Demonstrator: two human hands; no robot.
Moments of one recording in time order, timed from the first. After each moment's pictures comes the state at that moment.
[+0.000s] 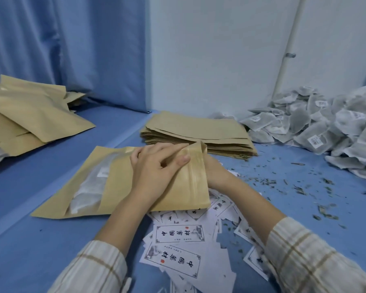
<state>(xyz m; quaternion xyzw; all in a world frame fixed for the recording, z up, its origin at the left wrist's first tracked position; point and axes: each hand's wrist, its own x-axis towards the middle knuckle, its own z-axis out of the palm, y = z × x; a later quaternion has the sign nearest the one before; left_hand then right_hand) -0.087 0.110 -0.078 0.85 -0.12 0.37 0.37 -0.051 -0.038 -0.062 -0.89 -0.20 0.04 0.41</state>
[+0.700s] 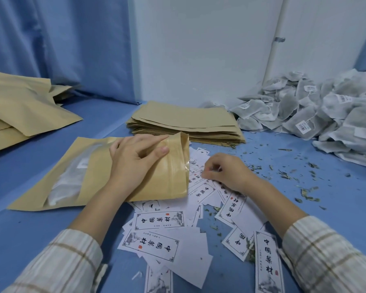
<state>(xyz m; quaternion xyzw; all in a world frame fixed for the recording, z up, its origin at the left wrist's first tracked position) -0.089 0.110 -0.080 0.85 -0.12 0.34 0.37 -0.042 -0.121 -0.098 -0.94 -0.20 -0.03 0.29</state>
